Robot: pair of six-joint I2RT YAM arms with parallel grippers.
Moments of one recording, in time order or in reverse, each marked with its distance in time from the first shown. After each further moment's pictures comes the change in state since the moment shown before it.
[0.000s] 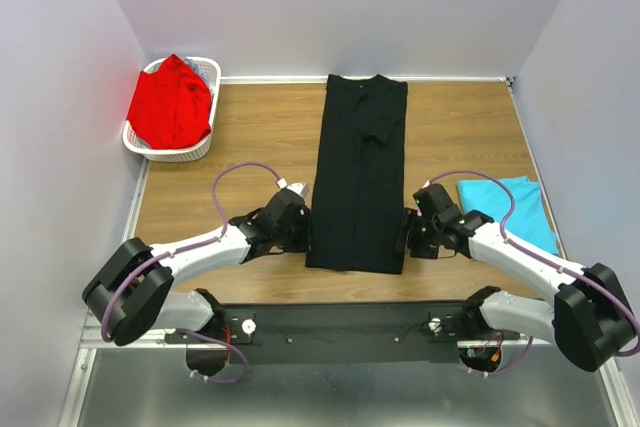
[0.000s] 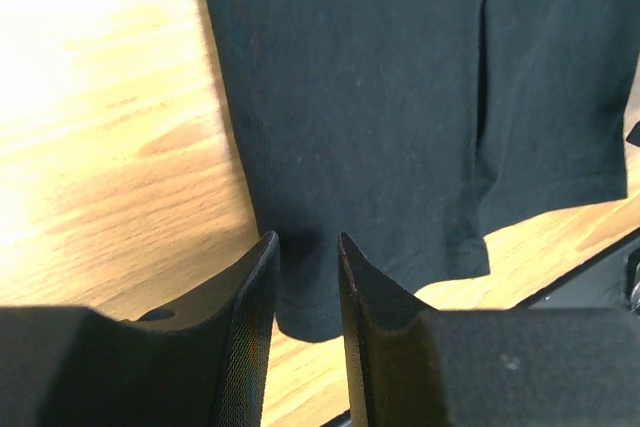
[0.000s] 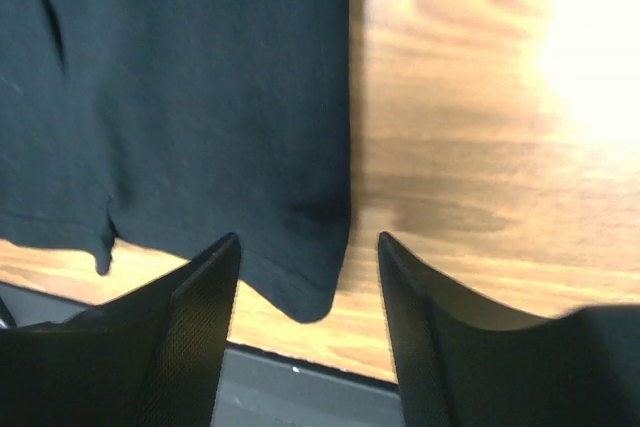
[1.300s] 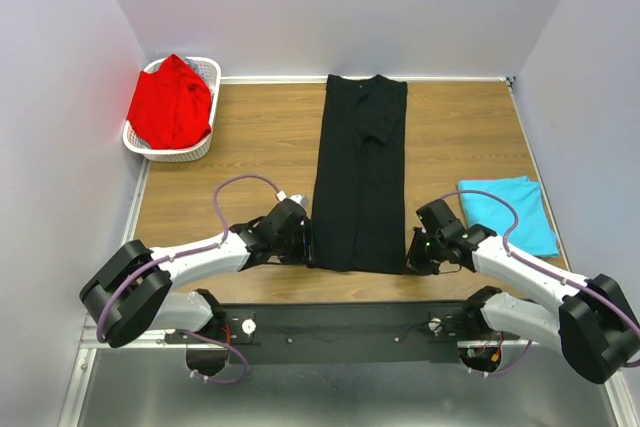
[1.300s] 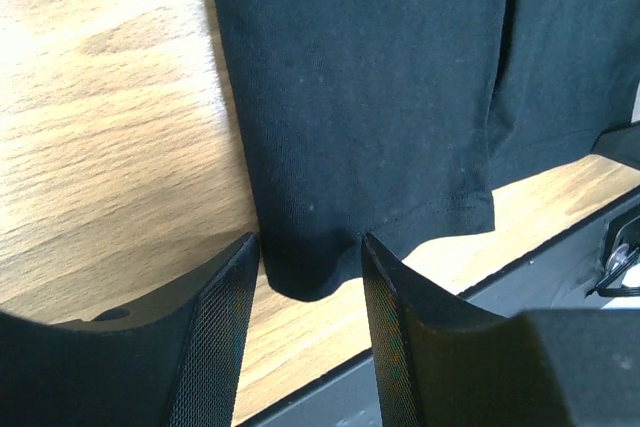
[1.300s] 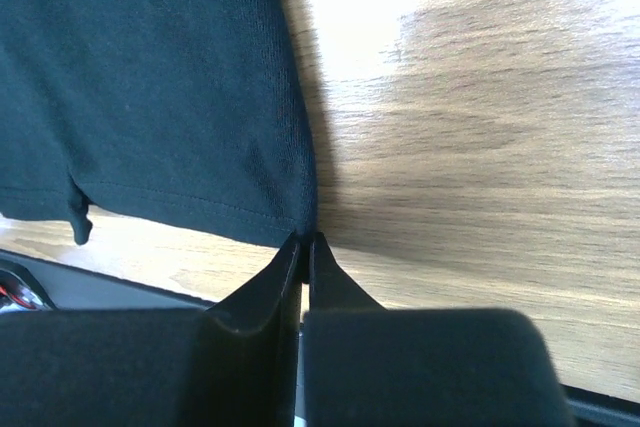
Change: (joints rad) left arm -0.060 -0.016 -0.058 -0.016 0.042 -0.126; right arm 0.018 -0.072 -0.127 -0.016 -0.091 0.153
